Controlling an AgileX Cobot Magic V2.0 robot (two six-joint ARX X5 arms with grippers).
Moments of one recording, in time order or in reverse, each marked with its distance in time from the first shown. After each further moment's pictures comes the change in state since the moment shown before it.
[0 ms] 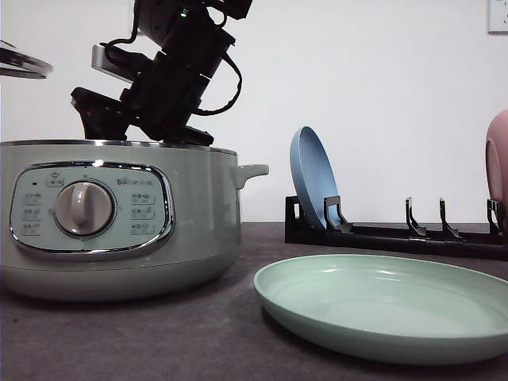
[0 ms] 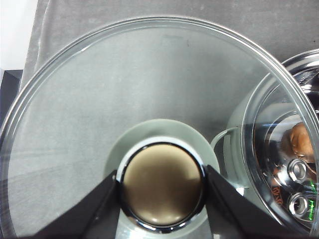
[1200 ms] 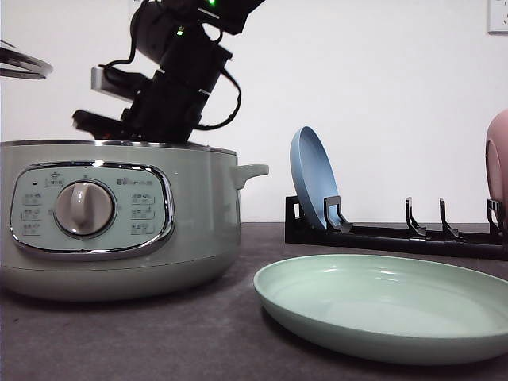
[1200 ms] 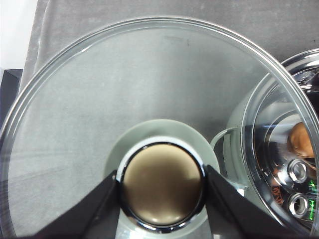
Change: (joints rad) left_arx 0.000 0.000 0.000 -0.001 0.000 -0.002; right_arx -0.006 0.009 0.004 -0.038 0.014 0.000
